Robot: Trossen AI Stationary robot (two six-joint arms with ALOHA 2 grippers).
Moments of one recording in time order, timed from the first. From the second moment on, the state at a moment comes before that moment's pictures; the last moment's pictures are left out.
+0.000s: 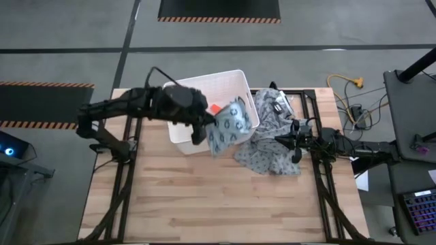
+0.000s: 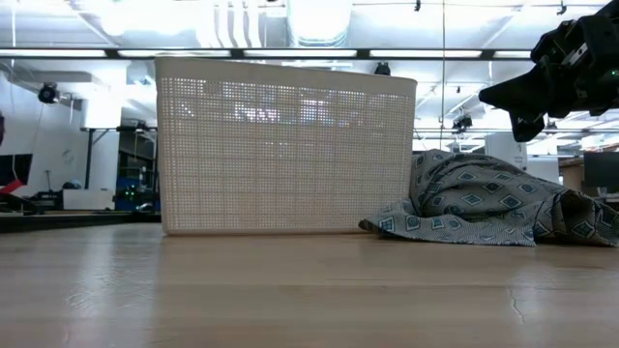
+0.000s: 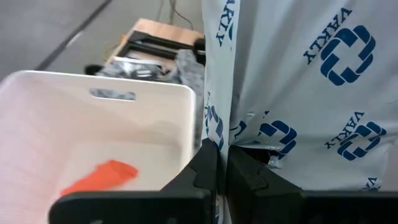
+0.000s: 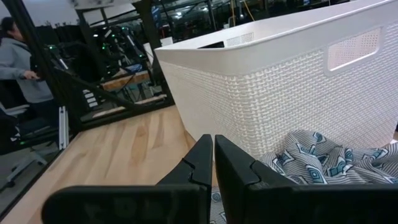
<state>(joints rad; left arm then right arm) 0.01 1.51 1.93 -0.97 -0.14 -0.23 -0.09 0.04 0.01 0.01 0.05 0.28</state>
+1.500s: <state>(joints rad) 0.48 1.72 1.49 -0.93 0.09 0.36 -0.09 0.17 0.01 0.01 0.05 0.13</state>
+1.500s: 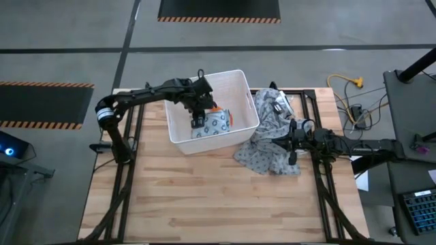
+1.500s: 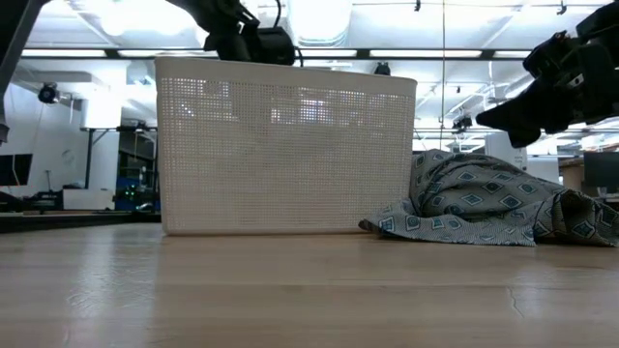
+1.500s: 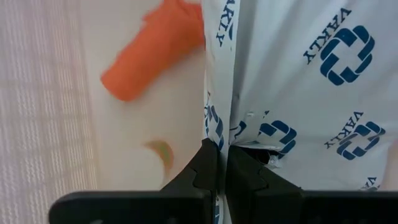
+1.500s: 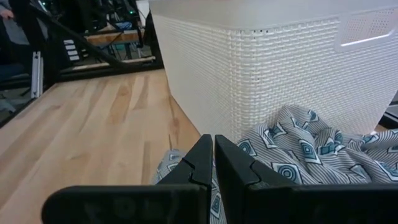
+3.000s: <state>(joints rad) 0.27 0.86 0.93 0.09 0.24 -0.10 -0.09 0.17 0.01 0.04 0.05 0.10</state>
